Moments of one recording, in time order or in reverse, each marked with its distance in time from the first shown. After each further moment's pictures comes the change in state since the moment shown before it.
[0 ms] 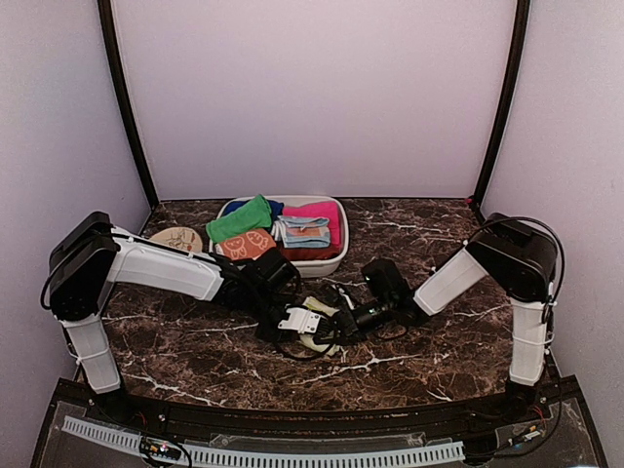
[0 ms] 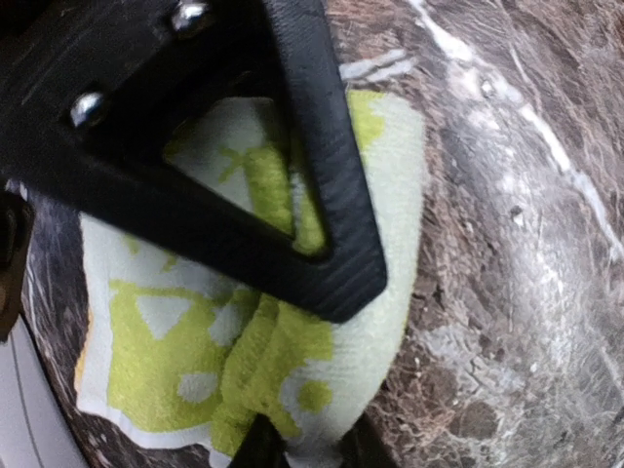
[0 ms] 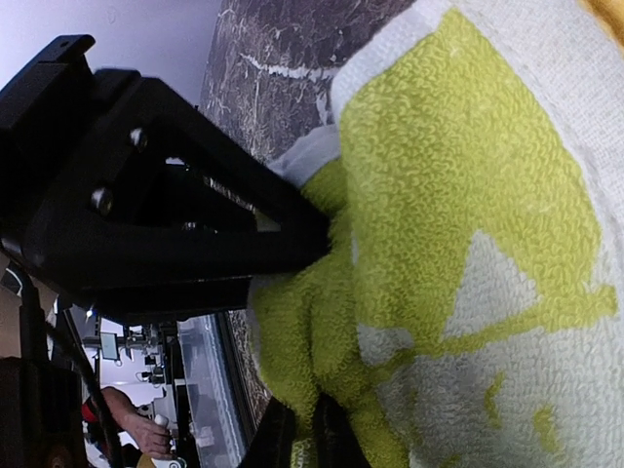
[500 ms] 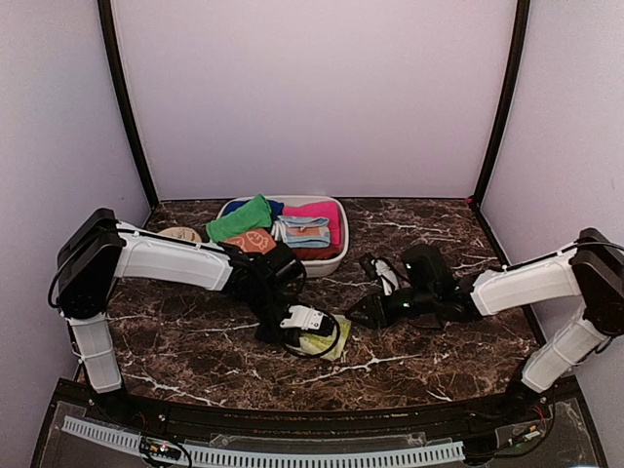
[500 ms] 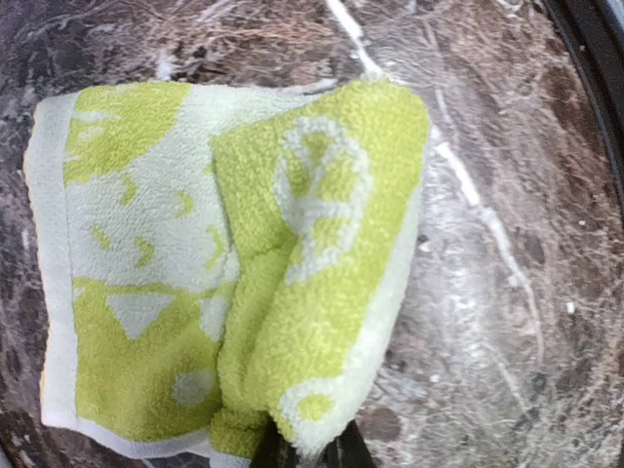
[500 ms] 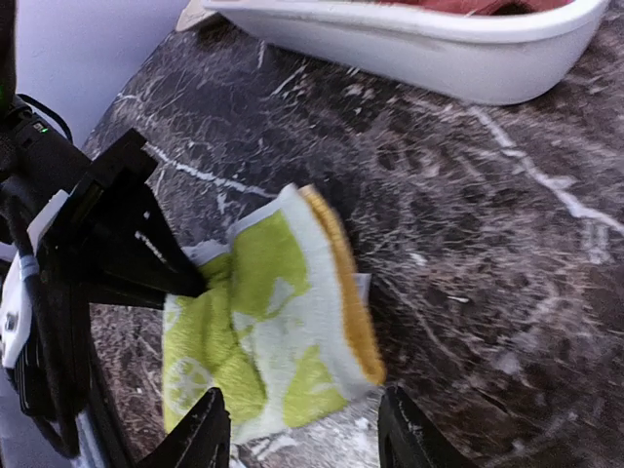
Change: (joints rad) left arm 0.001 0.051 0.127 -0.239 0.115 -0.102; right arm -0.012 -0.474 -0.168 -0.289 0.529 -0.370
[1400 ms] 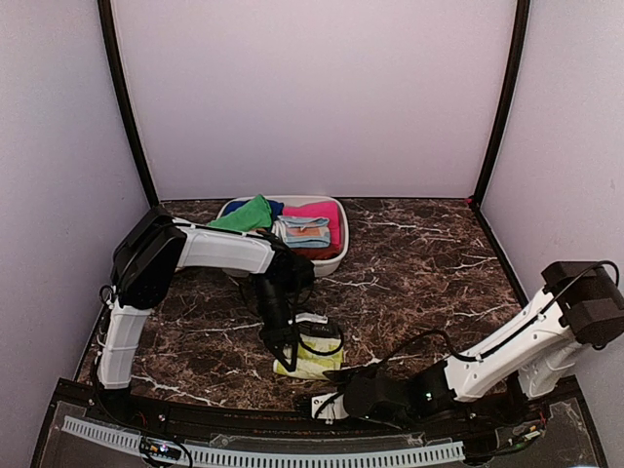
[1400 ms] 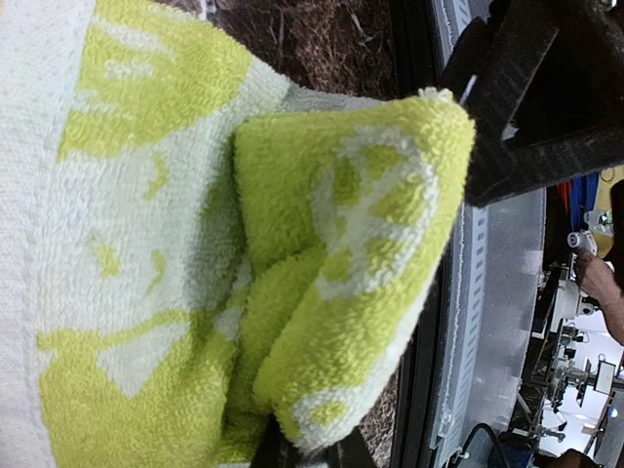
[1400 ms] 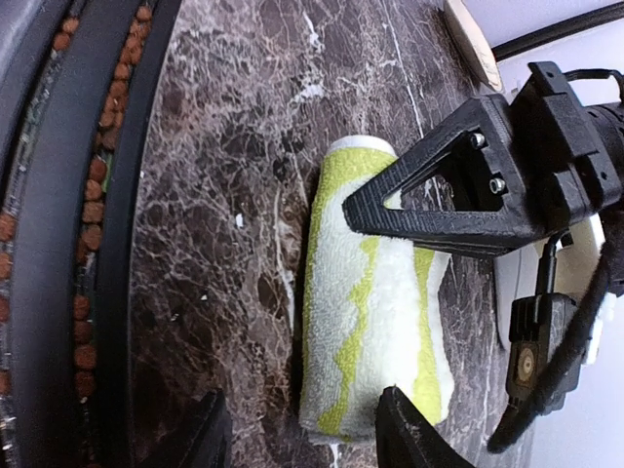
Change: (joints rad) left arm 0.060 0.349 0.403 -0.675 0.441 -0.129; right arm 0.810 0.086 -0.024 0.010 0.961 -0.837
